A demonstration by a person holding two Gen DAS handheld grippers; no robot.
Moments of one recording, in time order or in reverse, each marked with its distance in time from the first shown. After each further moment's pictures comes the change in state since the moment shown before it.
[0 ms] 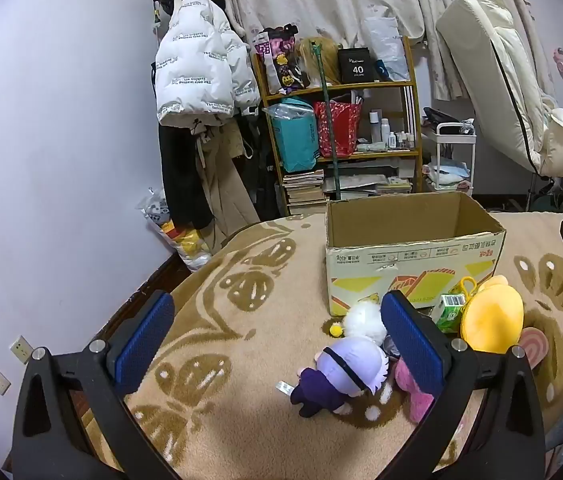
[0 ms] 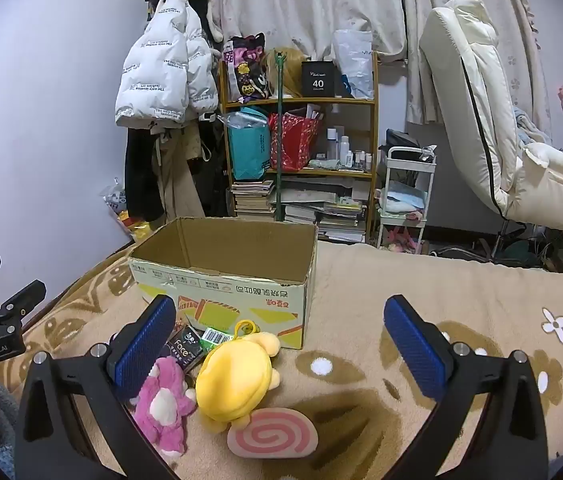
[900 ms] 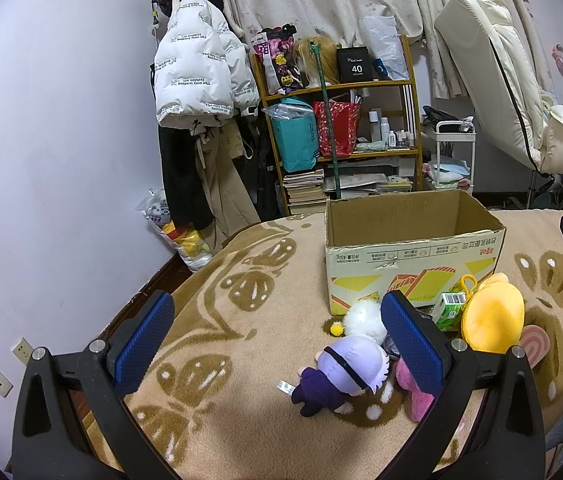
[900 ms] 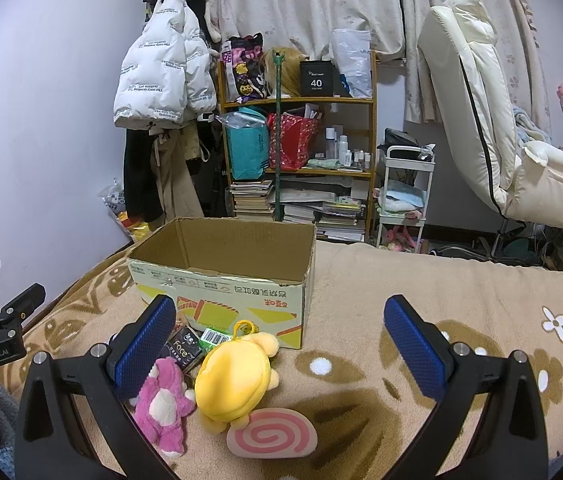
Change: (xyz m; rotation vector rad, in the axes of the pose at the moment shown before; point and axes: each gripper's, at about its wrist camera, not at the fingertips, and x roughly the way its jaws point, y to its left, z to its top) left arm 0.000 0.000 0.000 0.003 0.011 0.002; right arm 0.000 0.000 0.001 0.003 -0.002 -0.001
